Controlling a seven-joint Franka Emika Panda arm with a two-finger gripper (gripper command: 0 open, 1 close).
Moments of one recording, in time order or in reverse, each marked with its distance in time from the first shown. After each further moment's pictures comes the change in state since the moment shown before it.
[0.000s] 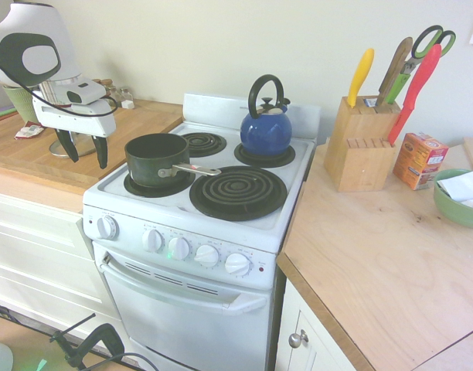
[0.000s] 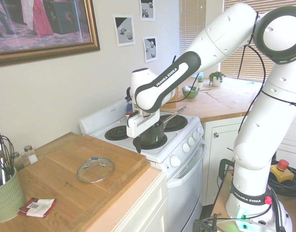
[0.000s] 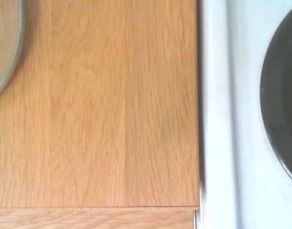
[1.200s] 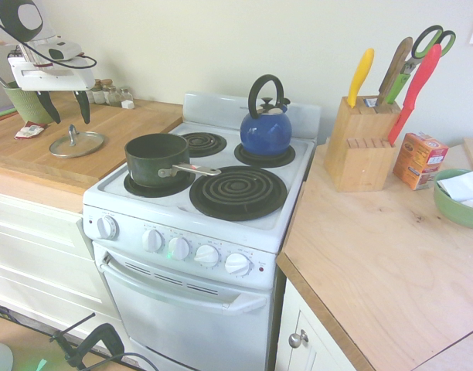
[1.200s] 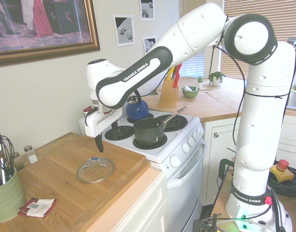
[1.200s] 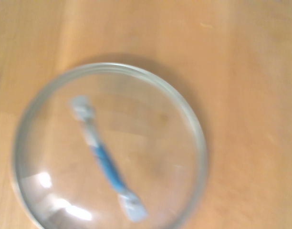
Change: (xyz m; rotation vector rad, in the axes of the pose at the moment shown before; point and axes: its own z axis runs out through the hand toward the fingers) arm -0.033 -0.172 -0.051 0.008 0.059 -0.245
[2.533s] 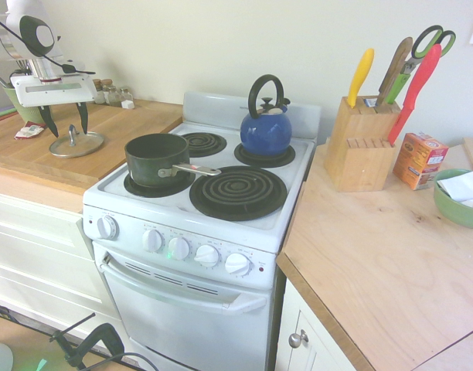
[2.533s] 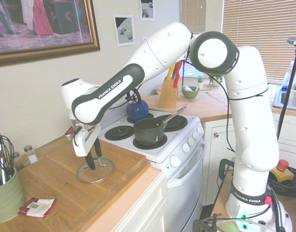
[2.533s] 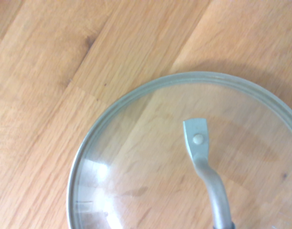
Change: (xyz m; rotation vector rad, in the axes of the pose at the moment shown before) arm 0.003 -0.062 0.057 -0.069 -0.089 -0.305
